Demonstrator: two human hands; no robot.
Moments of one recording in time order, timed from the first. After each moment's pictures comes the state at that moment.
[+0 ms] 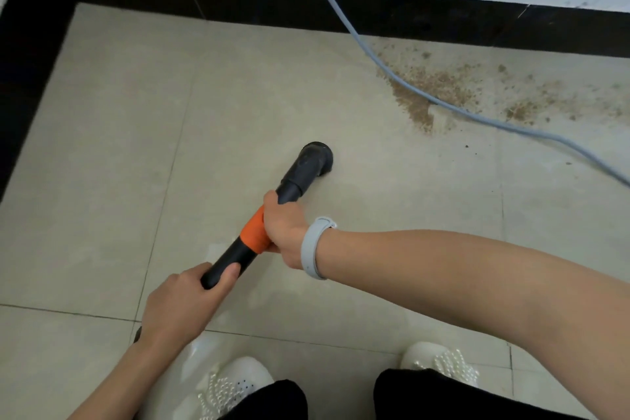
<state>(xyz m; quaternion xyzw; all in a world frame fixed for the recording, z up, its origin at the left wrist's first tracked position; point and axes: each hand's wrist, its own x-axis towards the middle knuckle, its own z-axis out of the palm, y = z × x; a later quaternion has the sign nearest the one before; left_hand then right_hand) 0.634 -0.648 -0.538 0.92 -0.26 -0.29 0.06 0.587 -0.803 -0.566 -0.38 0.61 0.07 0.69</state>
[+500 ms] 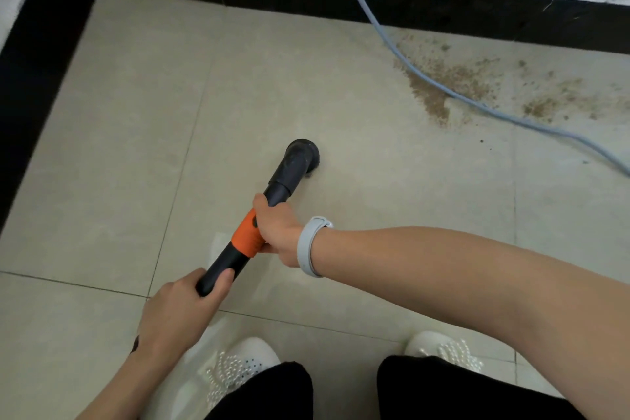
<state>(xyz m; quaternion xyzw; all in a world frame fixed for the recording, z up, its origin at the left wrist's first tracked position) 0.623 -0.608 -0.544 0.94 -0.22 -0.27 0.06 0.590 -0.776 -0.571 -0.40 0.56 0.13 0.71</state>
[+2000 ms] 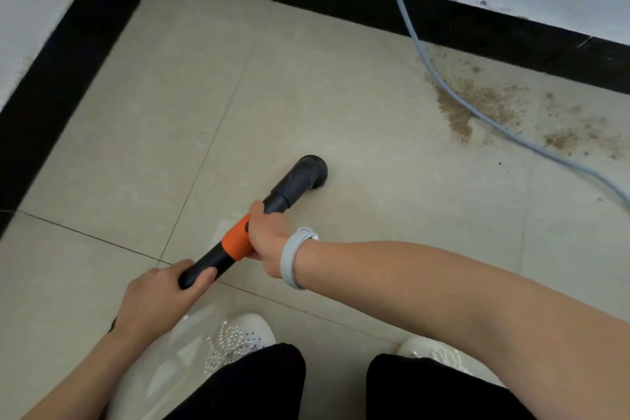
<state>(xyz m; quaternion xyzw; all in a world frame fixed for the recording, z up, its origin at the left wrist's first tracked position) 0.636 -0.550 -0.550 0.92 -0.29 -0.25 0.04 0.588 -0.722 -0.562 -0.43 0.57 0.16 0.68</state>
